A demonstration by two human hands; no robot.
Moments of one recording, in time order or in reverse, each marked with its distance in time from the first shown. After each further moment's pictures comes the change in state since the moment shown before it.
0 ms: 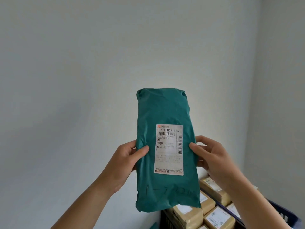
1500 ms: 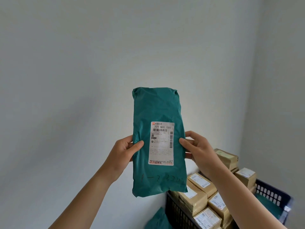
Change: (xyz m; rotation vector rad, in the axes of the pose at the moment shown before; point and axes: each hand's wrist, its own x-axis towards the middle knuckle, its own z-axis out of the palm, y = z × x) left_hand 0.005 -0.033 -0.077 0.019 -0.012 -0.003; right_hand 0.019 0.028 0.078 -0.082 0.040 0.064
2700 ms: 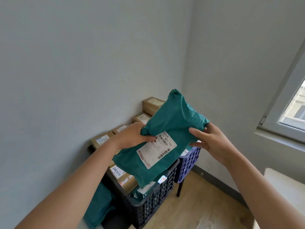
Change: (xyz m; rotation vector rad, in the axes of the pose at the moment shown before) left_hand 0.108 -0.143 0.412 0.530 -0.697 -0.147; right_hand -0.108 0.157 -0.417 0.111 0.314 0.312
